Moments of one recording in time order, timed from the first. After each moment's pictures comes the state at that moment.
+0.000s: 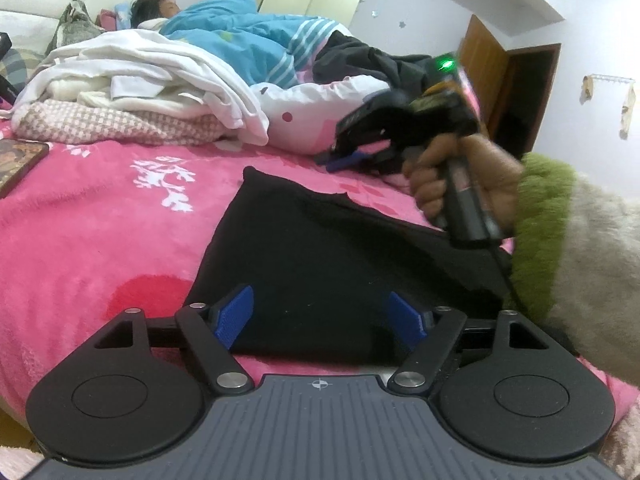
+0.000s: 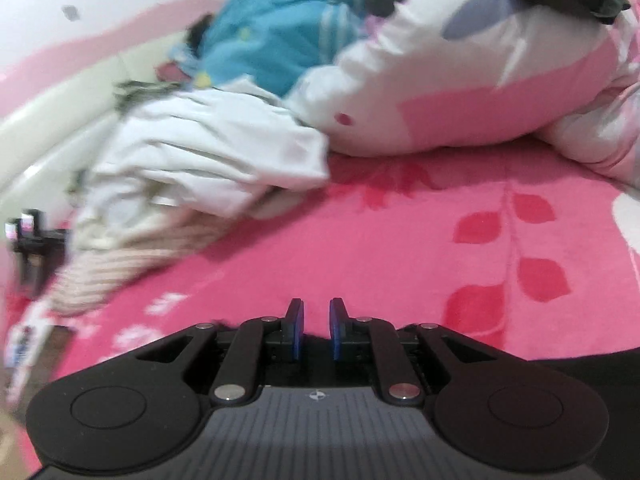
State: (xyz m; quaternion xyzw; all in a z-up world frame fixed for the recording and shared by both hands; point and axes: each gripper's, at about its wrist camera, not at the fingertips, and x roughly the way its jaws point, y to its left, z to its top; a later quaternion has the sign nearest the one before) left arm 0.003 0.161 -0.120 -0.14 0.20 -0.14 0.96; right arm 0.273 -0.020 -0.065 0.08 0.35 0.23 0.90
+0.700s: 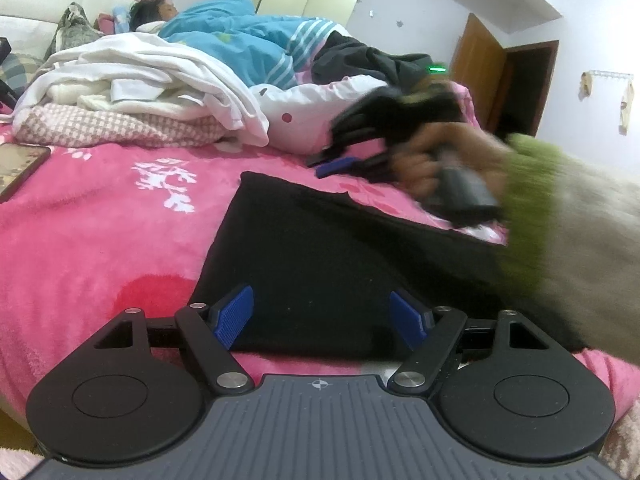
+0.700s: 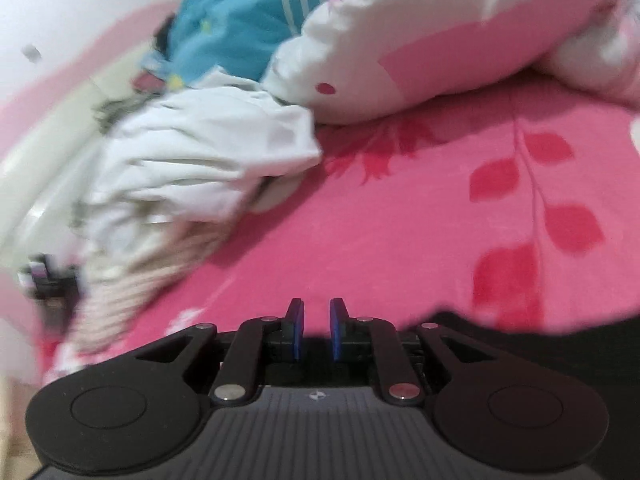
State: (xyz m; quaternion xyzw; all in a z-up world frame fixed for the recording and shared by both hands) left arm 0.001 0.160 -0.120 -0.13 0.20 -0.14 0.96; right arm 0.298 -0.038 -0.073 0.19 0.42 0.24 0.85
